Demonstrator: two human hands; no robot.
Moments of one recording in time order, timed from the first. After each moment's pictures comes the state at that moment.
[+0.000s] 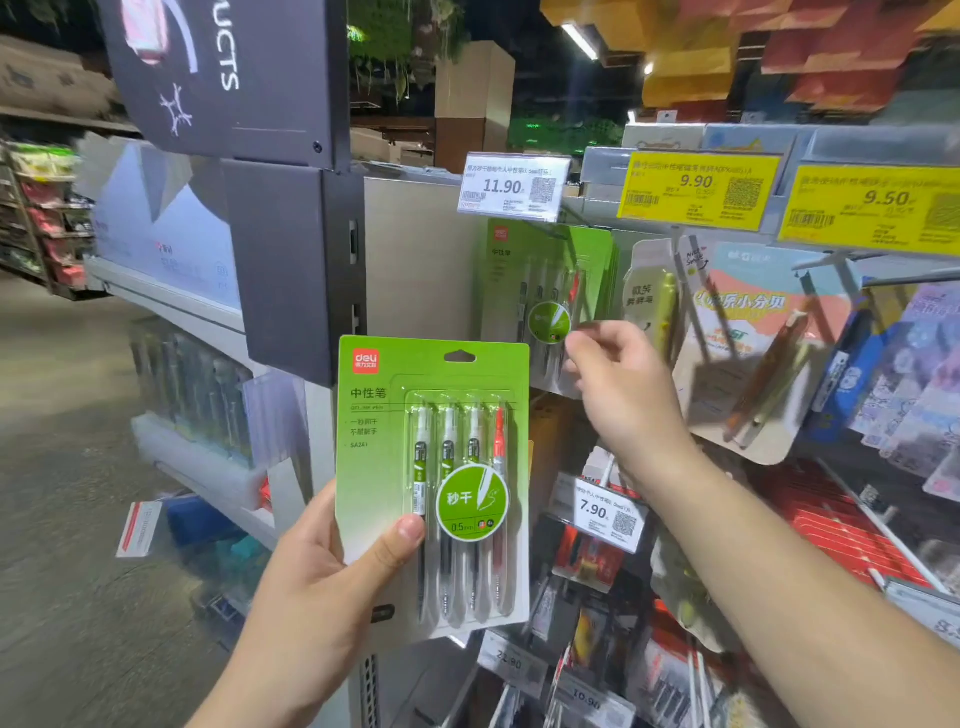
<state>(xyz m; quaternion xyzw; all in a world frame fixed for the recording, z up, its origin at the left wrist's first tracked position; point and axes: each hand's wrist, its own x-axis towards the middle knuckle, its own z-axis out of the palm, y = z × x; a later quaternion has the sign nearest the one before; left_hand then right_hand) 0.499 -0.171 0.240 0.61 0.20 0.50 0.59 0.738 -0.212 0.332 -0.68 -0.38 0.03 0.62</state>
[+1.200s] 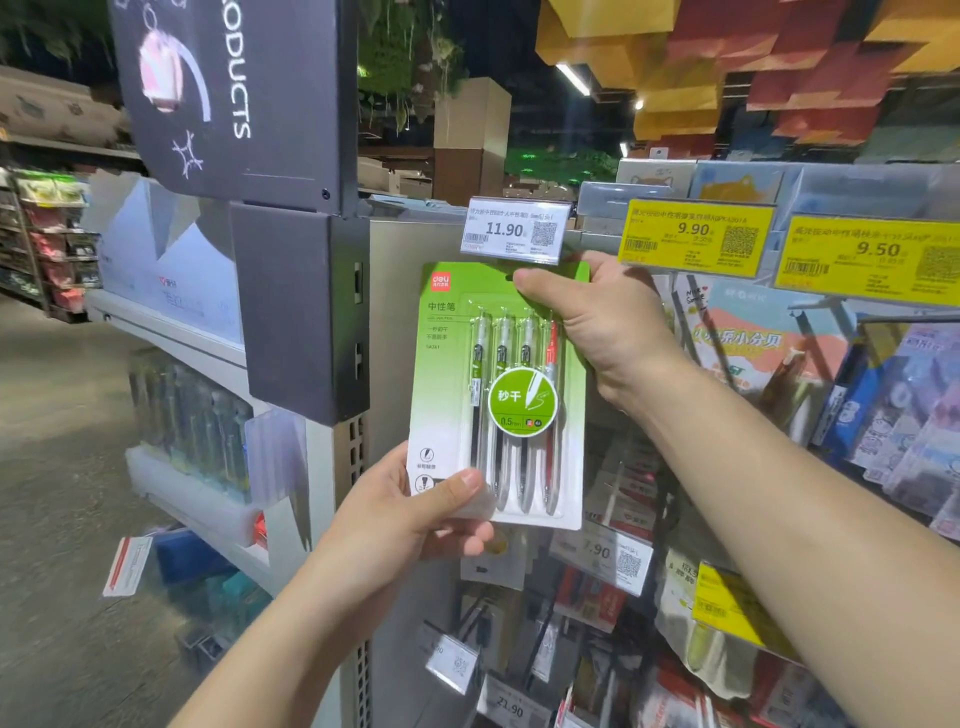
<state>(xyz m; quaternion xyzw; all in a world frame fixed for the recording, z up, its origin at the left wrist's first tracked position) 0.545 -0.142 0.289 0.57 0.15 0.35 0.73 0.733 -0.176 0.410 -0.55 -0.45 0.09 0.69</state>
